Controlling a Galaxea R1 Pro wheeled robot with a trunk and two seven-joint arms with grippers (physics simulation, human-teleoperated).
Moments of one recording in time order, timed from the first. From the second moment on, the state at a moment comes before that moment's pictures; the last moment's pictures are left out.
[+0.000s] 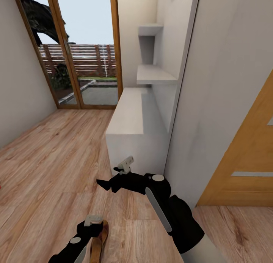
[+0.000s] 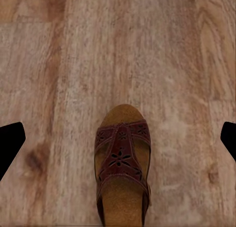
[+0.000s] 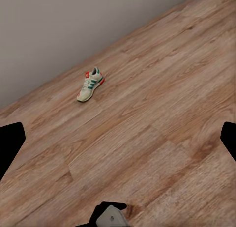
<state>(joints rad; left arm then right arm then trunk) -0.47 -0.01 0.00 -0.36 -0.03 -0.10 0.04 -0.57 0.17 0.49 -1.39 -0.20 0.63 0.48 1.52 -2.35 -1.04</state>
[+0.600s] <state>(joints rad) -0.47 -0.01 0.00 -0.36 -0.03 -0.11 0.05 -0.57 0.17 0.48 -1.40 -0.20 0.63 0.48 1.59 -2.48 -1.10</state>
